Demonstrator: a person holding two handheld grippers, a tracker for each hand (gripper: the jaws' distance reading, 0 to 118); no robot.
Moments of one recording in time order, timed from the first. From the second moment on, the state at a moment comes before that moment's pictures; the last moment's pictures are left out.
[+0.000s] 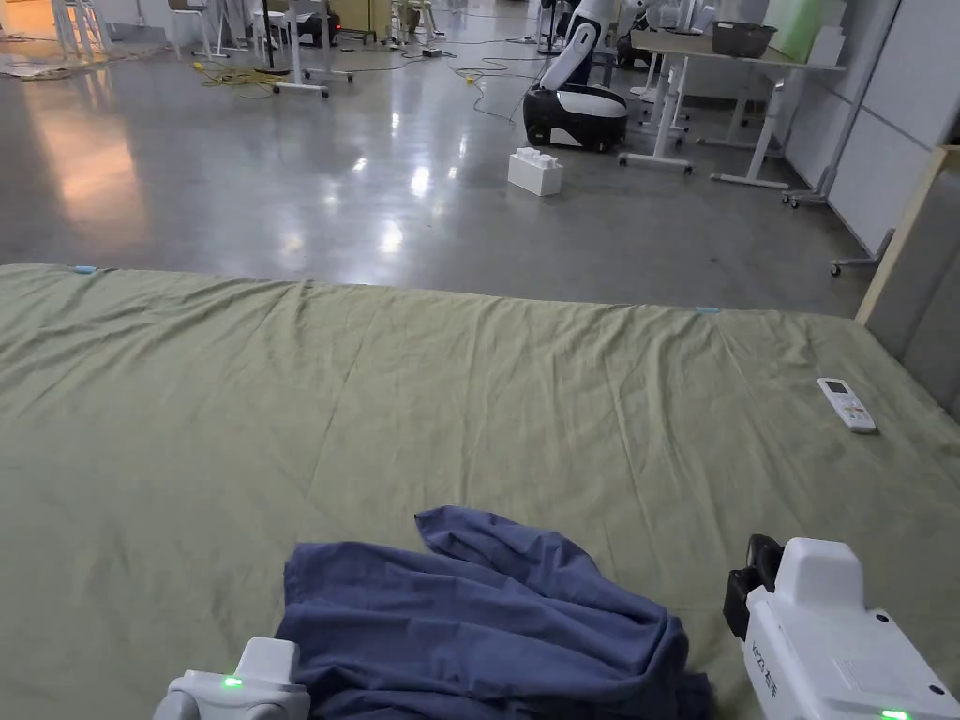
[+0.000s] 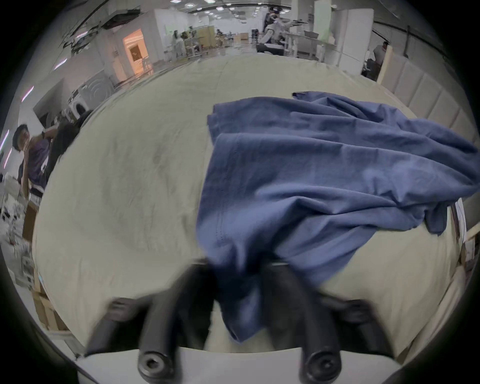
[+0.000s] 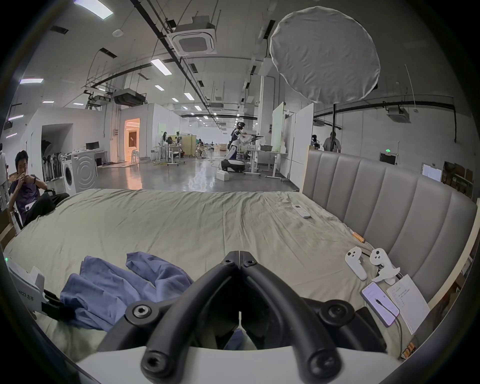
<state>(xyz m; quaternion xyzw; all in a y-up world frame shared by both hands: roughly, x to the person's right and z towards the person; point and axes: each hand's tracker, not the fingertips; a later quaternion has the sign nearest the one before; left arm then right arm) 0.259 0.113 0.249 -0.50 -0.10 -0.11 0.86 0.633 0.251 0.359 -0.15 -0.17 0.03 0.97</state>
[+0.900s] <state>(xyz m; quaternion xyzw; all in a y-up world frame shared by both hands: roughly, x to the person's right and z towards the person) 0.204 0.154 0.258 -0.46 -0.13 -0.01 0.88 0.636 0.100 0.354 -0.46 -0.08 0.02 0.88</state>
